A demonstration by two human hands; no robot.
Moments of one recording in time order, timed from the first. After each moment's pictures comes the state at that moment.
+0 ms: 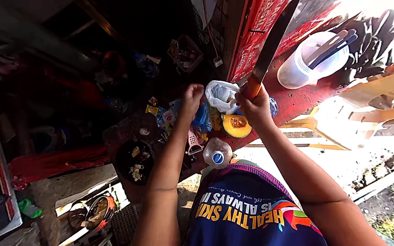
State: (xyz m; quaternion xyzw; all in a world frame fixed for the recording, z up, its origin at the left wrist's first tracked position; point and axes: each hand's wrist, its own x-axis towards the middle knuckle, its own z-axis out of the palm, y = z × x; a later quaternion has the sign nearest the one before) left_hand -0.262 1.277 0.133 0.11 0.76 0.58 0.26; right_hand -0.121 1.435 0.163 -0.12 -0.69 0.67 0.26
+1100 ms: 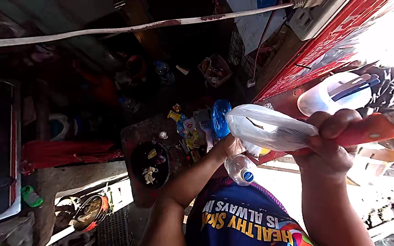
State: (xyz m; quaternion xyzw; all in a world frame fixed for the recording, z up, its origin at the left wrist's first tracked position) left_hand -0.179 1.258 0.111 -0.03 0.22 0.79 0.57; right_hand -0.095 1.399 0.265 0.11 -0.52 0.78 0.32
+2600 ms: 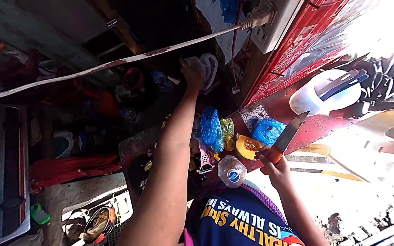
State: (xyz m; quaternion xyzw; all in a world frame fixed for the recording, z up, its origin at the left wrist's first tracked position) left_hand -0.449 1.337 0.129 0.06 0.89 0.46 -0.04; right_hand -0.022 1.403 0.112 -0.23 -0.63 0.72 0.21
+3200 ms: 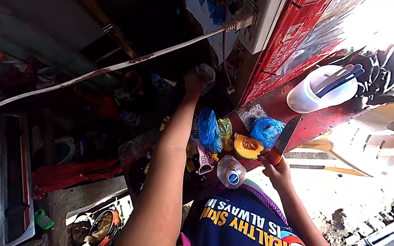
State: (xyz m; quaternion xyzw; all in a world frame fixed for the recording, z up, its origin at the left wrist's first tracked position) left_hand -0.434 1.340 0.126 0.16 0.96 0.23 0.09; right_hand -0.008 1.405 0.101 -0.29 -0.67 0.66 0.20
